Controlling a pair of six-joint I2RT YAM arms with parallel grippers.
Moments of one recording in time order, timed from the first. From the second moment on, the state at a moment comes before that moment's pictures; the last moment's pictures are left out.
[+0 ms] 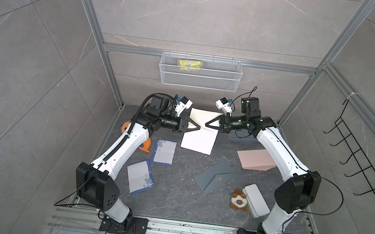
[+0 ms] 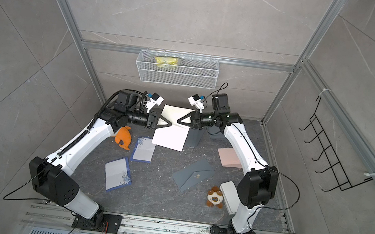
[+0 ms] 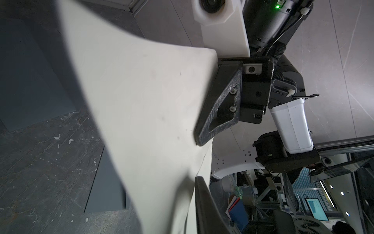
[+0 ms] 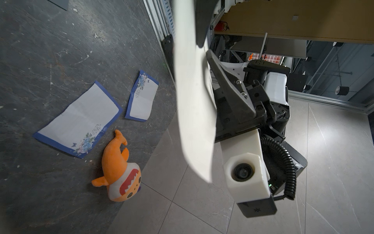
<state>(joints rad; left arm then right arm) -0.38 1.56 1.56 -0.58 1.00 -0.46 0.34 1.80 1.80 -0.65 -1.23 0.48</state>
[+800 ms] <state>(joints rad) -0.44 1.58 1.71 -0.93 0.54 -0.35 0.27 1.56 1.69 -0.81 -0.49 0.40</state>
